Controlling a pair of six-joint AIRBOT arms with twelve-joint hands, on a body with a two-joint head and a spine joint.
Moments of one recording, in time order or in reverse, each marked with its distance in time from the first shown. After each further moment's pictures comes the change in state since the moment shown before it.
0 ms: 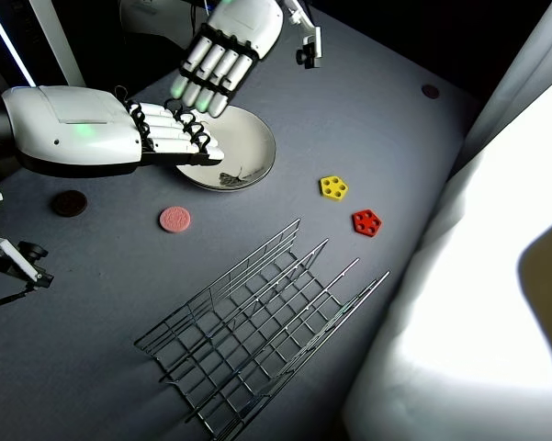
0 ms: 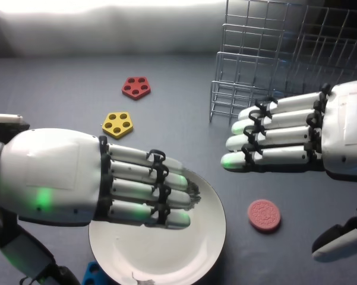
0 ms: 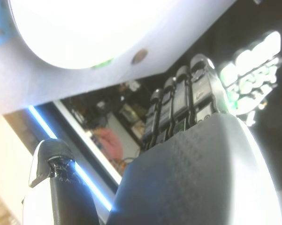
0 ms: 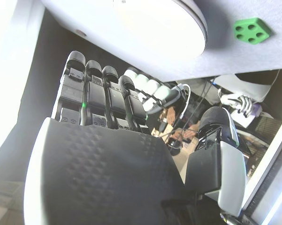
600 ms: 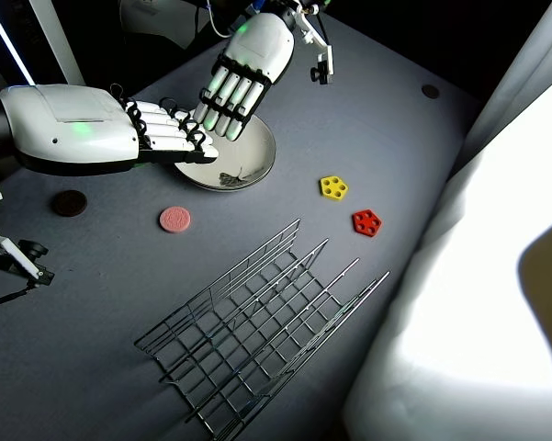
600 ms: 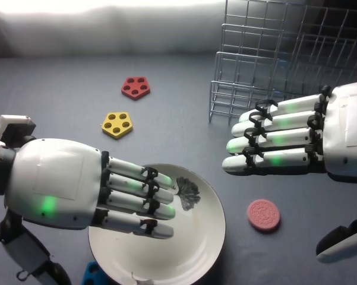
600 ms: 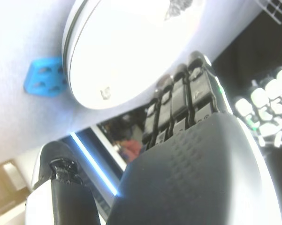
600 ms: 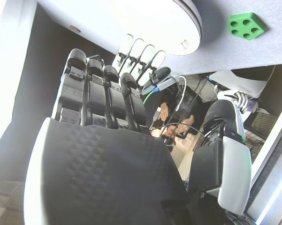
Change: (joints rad) left arm 0.034 -0.095 0.138 0.093 -0.008 0.045; right arm -0.005 0.000 0.003 0.004 0.016 -0.001
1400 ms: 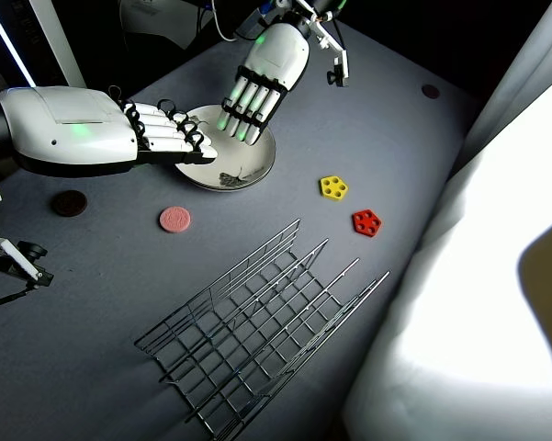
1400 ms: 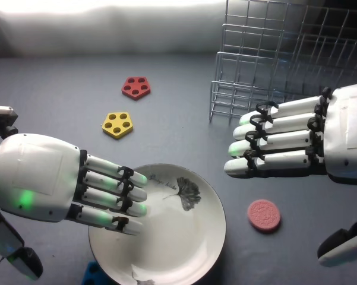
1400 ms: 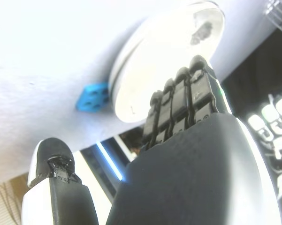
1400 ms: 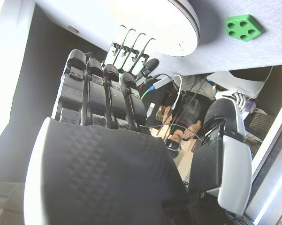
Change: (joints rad) left arm 0.004 -0.028 0.127 0.103 -0.064 0.000; right arm -0.011 0.000 0.002 0.006 0.003 -0.008
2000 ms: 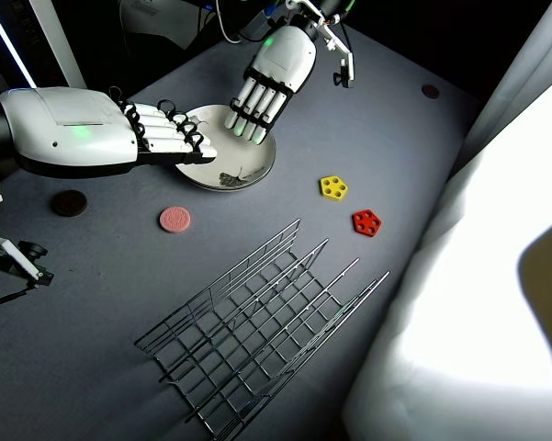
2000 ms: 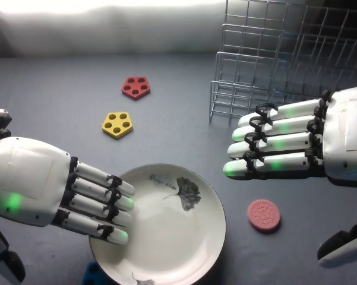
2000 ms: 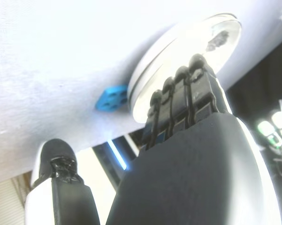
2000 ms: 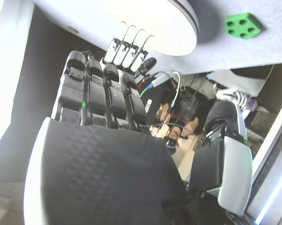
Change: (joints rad) left arm 0.000 -0.015 0.058 0.081 -0.055 -0.045; right arm -0.007 -0.004 0.000 0.009 0.000 -0.001
